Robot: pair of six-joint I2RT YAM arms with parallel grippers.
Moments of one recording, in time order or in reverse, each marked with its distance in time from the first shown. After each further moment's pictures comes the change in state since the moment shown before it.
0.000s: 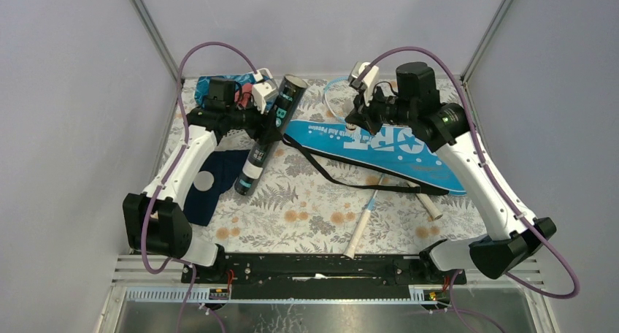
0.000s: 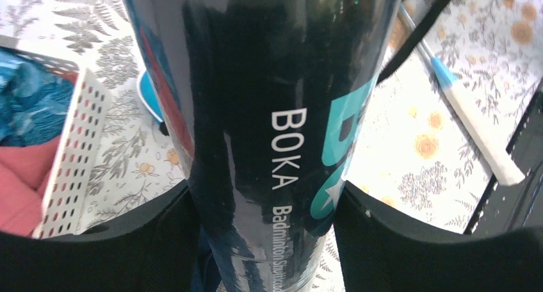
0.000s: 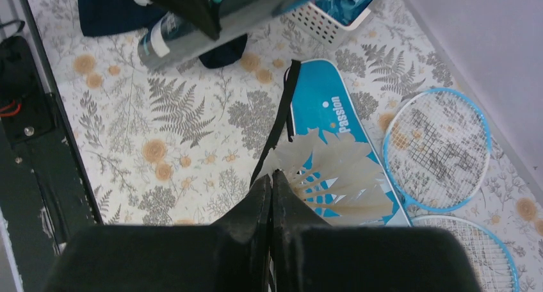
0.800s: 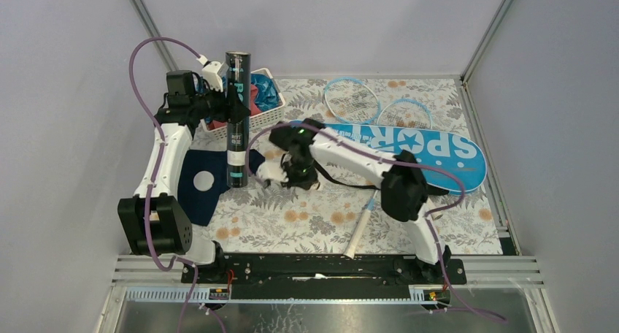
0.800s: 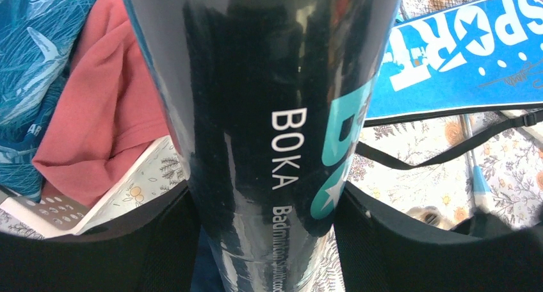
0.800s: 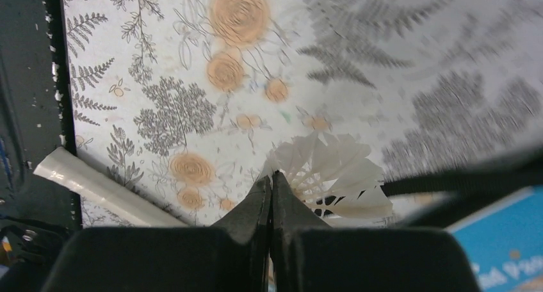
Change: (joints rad) left arm 0.262 -0.002 0.010 0.111 -0.064 -0.273; right arm 0.485 0.785 0.373 -0.521 0.267 -0.533
